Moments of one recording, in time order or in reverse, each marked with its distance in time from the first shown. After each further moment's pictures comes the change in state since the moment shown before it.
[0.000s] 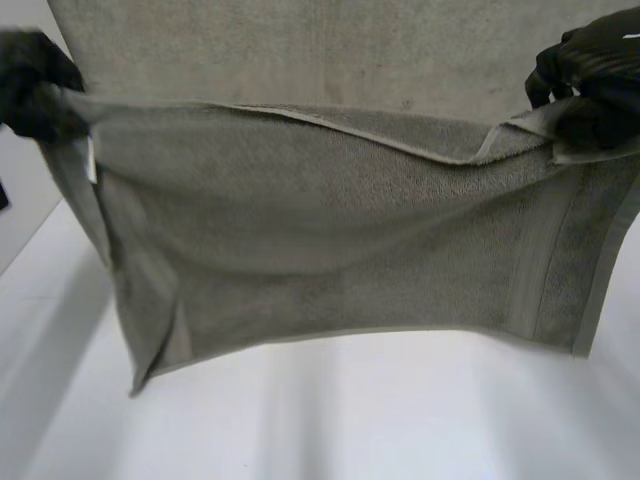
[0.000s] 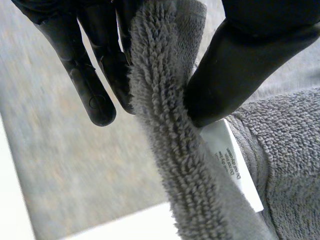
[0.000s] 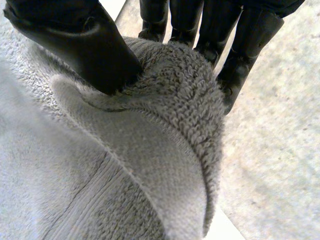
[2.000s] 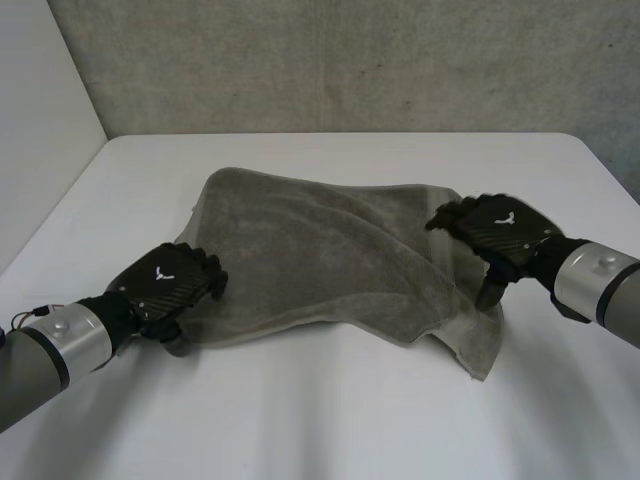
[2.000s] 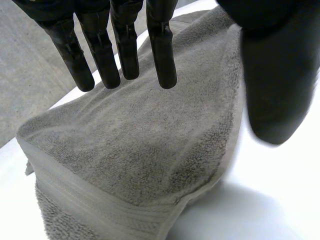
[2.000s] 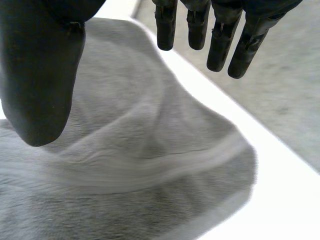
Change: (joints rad) left arm -0.101 -0.226 -0.449 0.155 0.232 0.757; right arm 0.139 0.159 0.612 -0.638 0.127 0.029; left_hand -0.828 -0.903 -0.875 -0.909 -0.856; right_hand -1.085 -1.066 -1.074 -1.066 -1.114
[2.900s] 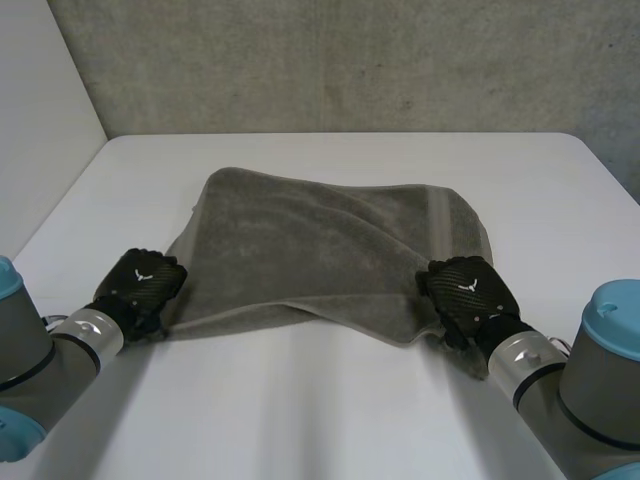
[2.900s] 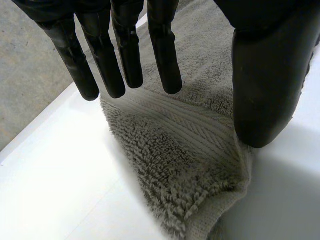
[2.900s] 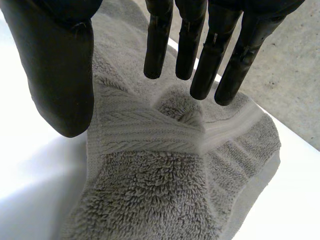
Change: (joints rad) left arm -0.024 -0.216 0.001 0.320 -0.327 -0.022; right arm 0.256 0.053 0.318 -0.453 0.397 0.132; left_hand 0.126 0.104 0.110 0.108 0.153; right_hand 0.337 0.323 0.341 0.330 0.346
